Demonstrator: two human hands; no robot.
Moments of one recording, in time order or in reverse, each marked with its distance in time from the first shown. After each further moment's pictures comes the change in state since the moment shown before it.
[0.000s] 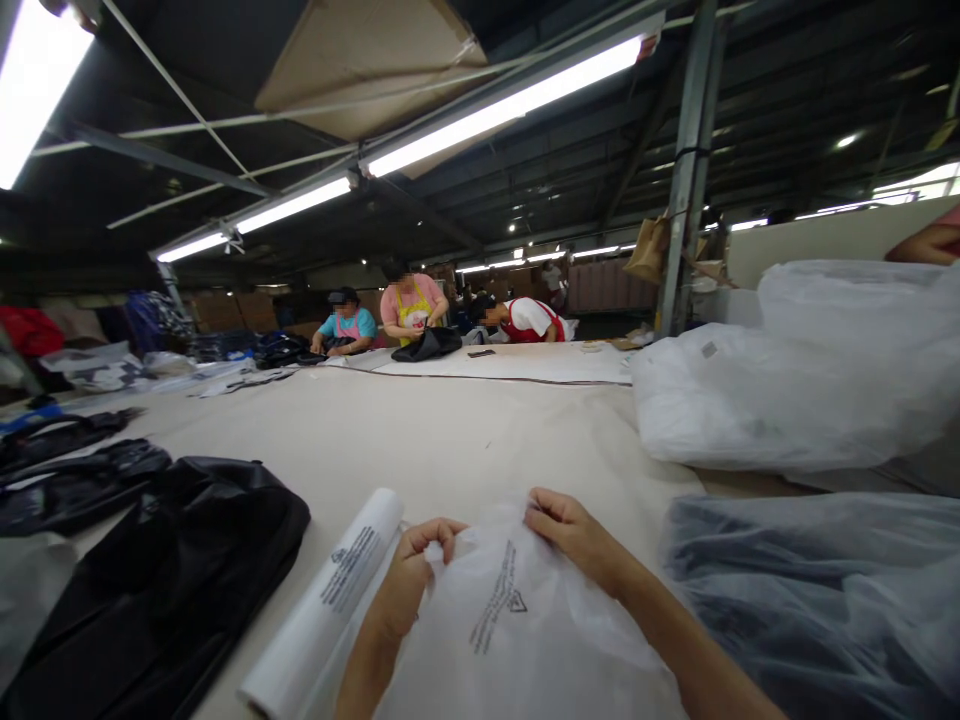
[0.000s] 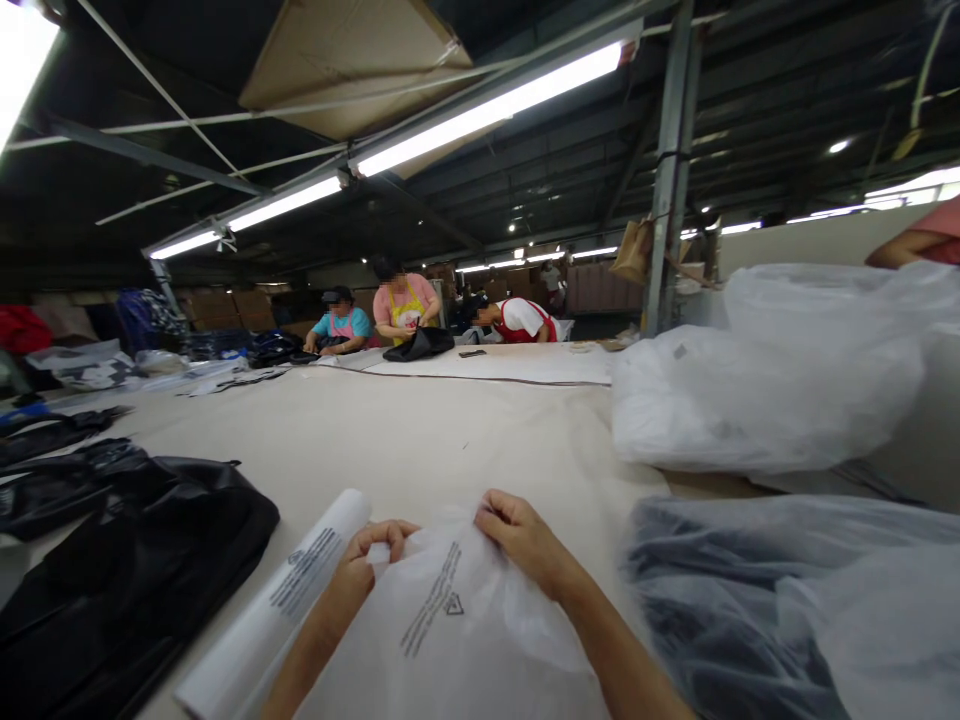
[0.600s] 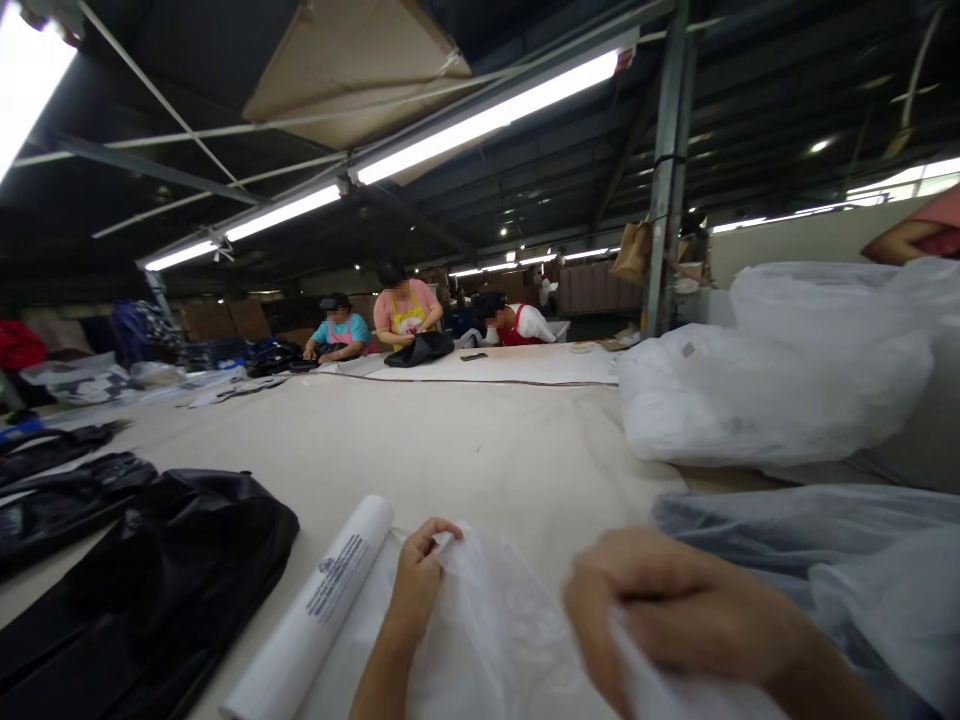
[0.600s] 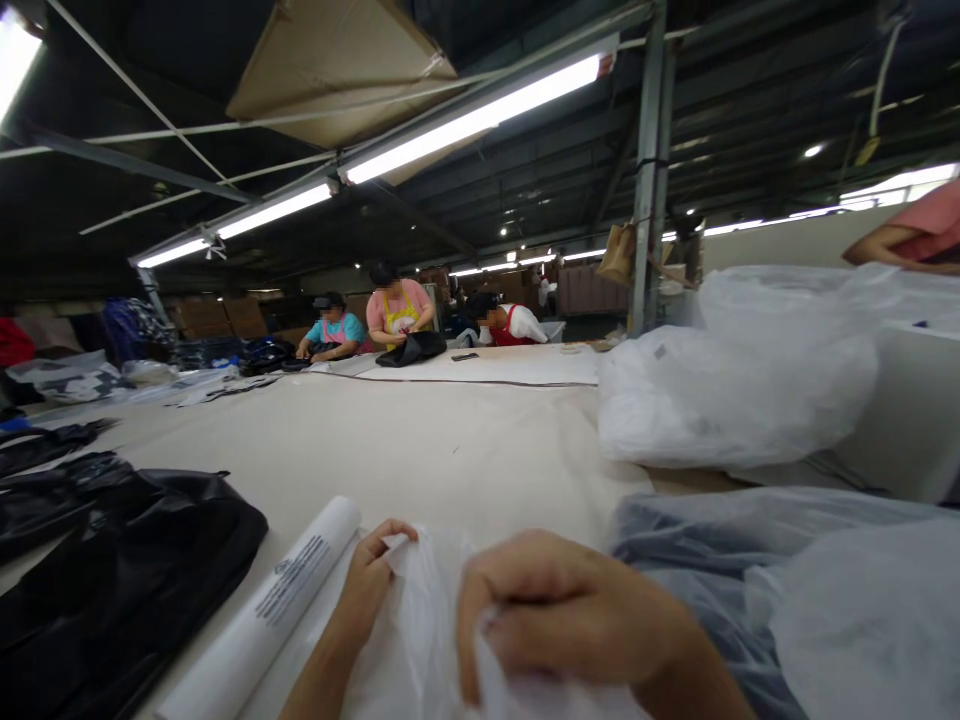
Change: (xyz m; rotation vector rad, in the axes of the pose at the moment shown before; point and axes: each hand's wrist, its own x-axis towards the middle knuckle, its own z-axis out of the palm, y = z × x) left_hand 0.018 -0.033 0.009 0.208 0.277 -0.031; right_hand -0.086 -0.117 -0.019 -0.092 -0.551 -0.174
